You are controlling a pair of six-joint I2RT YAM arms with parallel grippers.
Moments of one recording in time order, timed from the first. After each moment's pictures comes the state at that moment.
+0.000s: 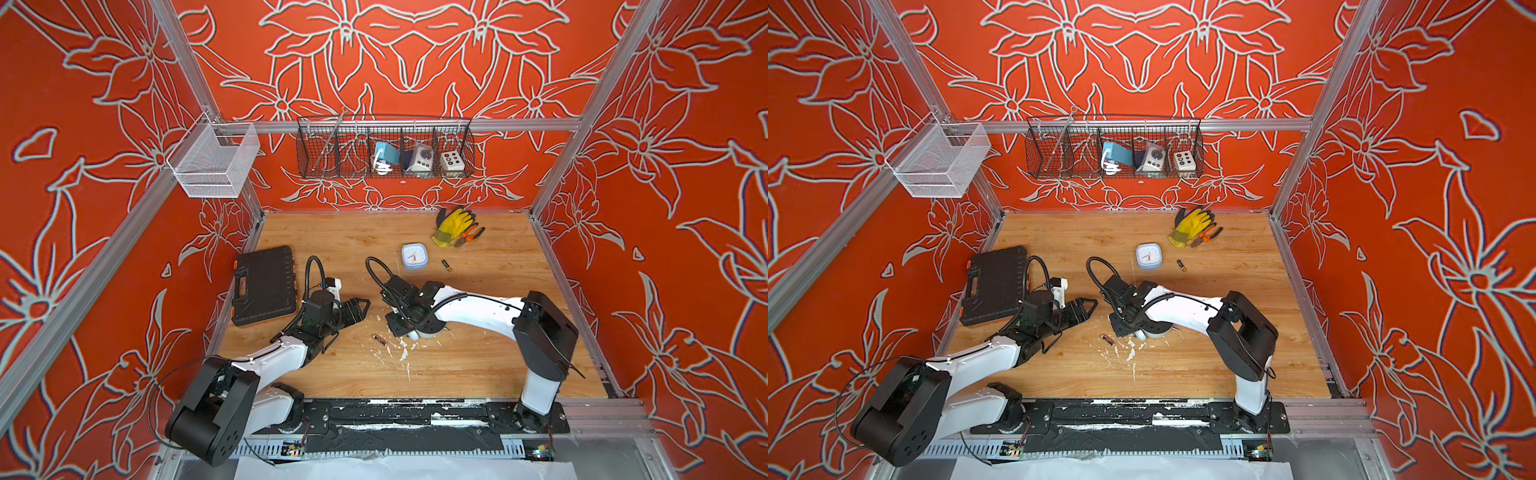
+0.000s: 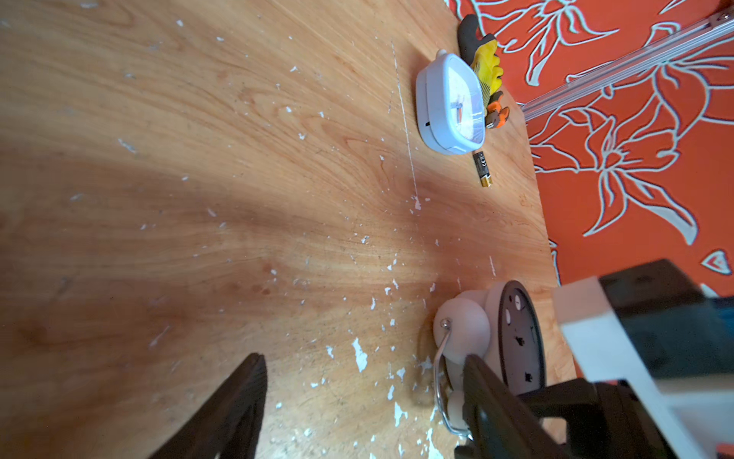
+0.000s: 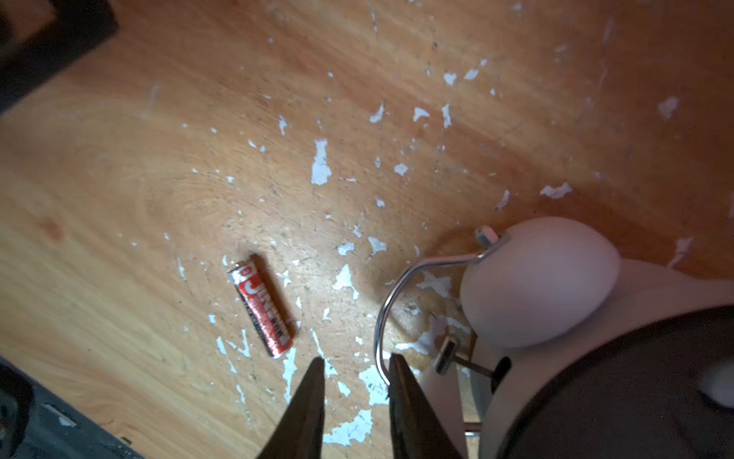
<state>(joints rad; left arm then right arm) -0.33 1.20 0.31 0.33 0.28 -0.78 0.99 1.83 1.27 -0.70 -0.04 0.47</state>
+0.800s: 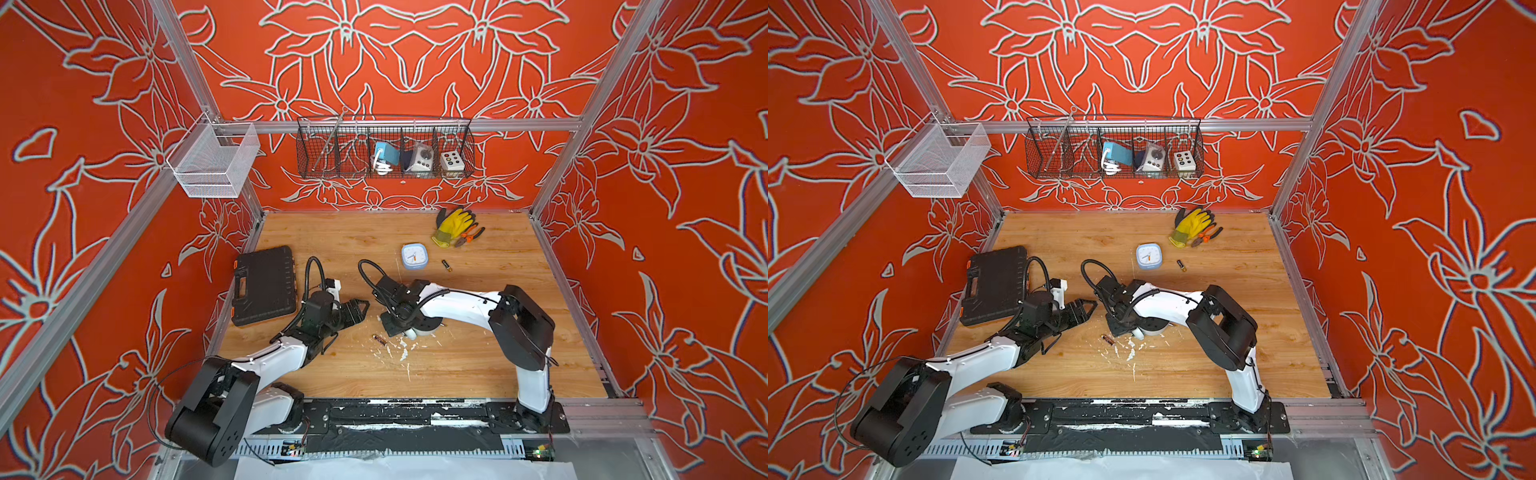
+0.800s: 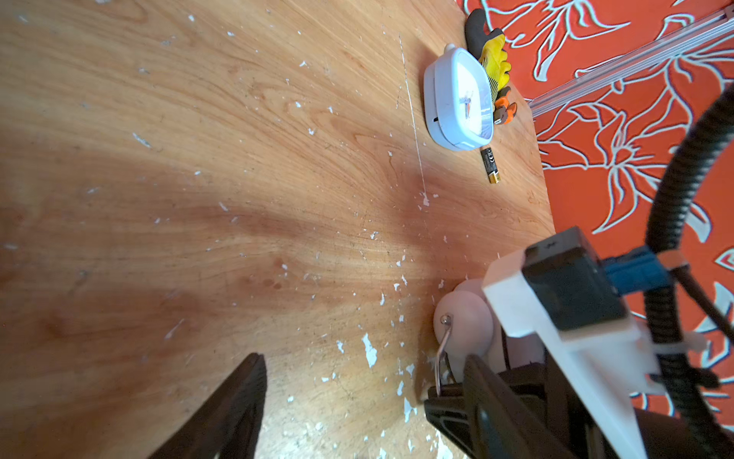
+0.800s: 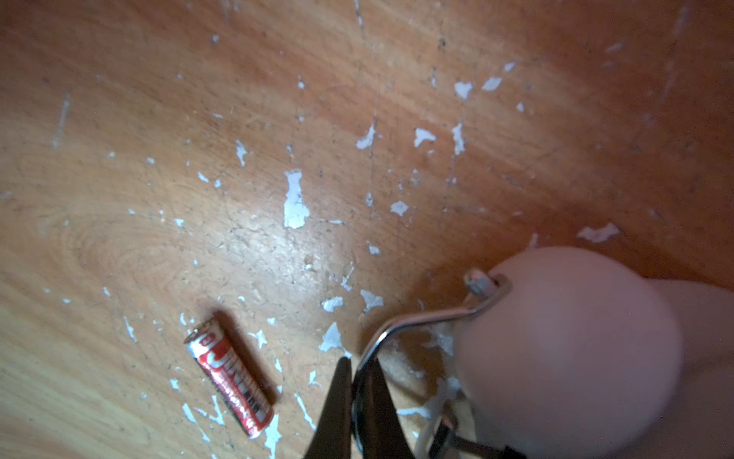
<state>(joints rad) -0.32 1.20 0.30 0.33 0.28 -0.77 0.99 1.96 1.36 -0.73 -0.02 0.49</state>
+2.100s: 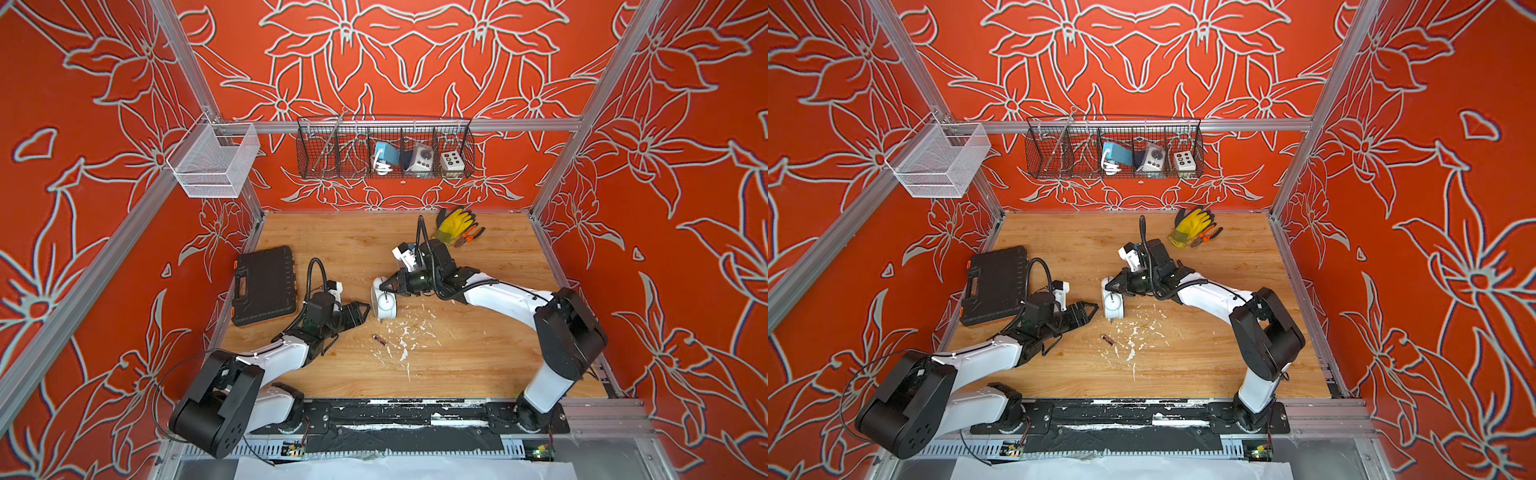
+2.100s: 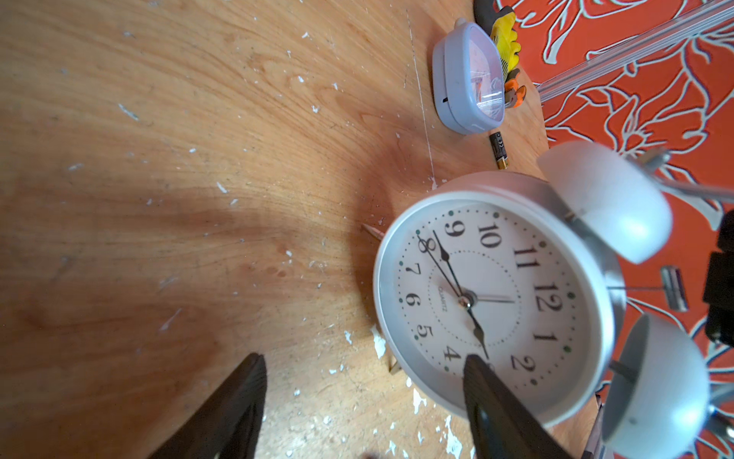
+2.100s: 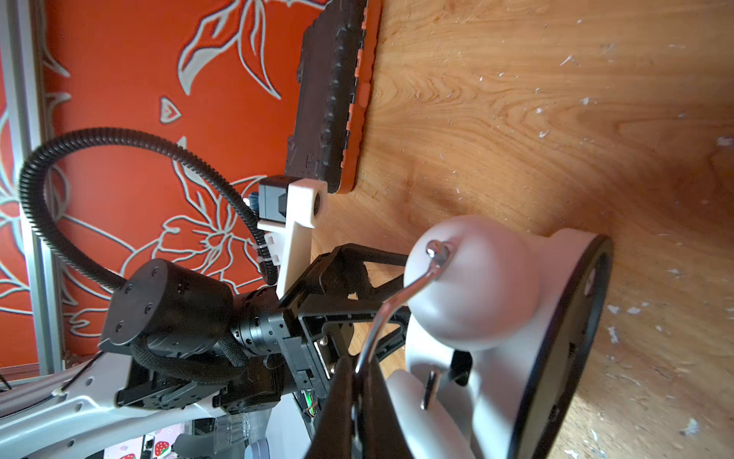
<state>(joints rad) -0.32 1.24 0.30 0.35 0.30 -0.76 0.67 1.71 1.10 0.01 -0.71 0.76</state>
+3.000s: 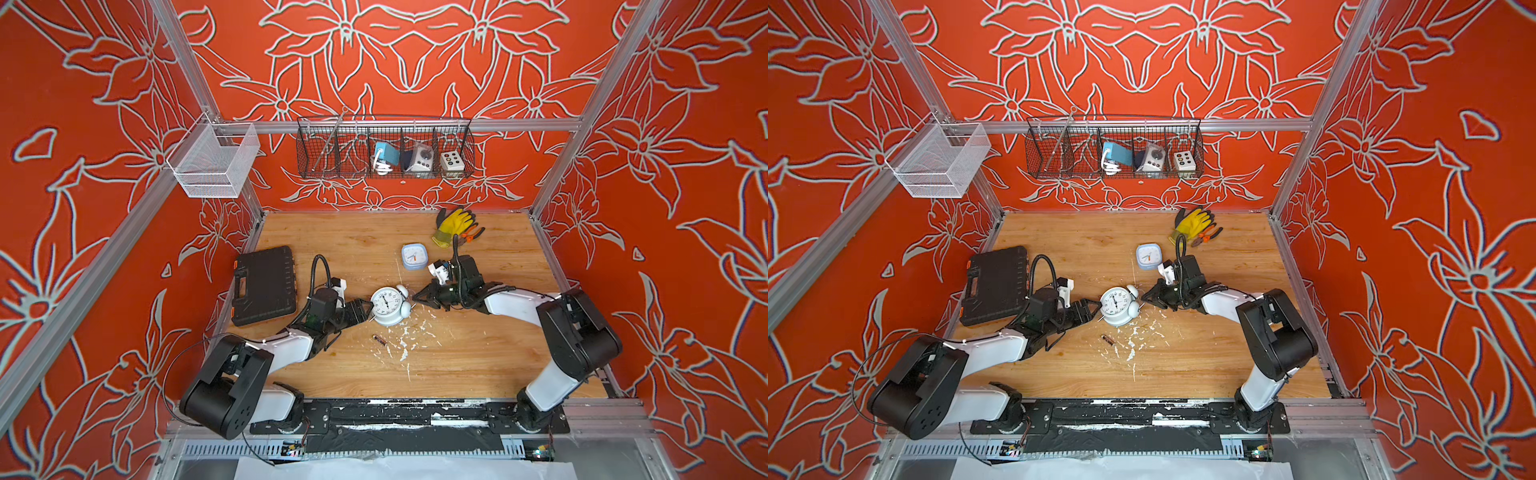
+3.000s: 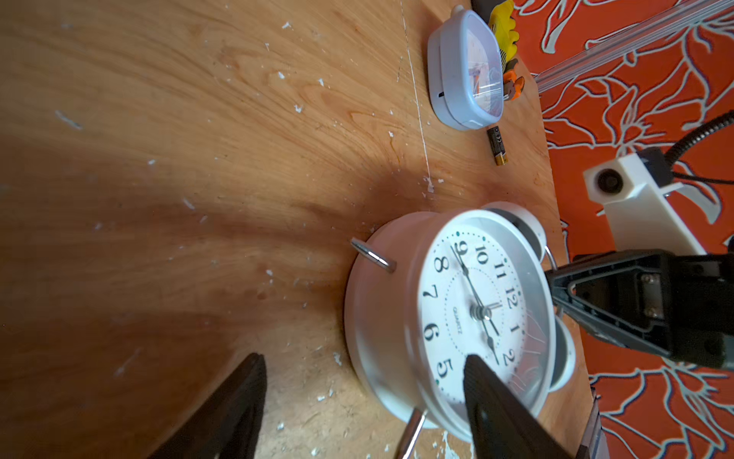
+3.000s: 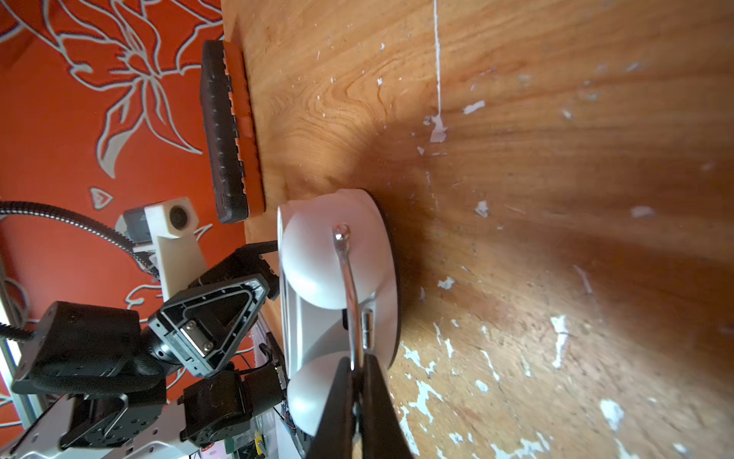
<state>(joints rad) -0.32 1.34 0.34 0.39 0.34 -0.75 0.48 1.68 0.82 0.05 -0.73 0.79</state>
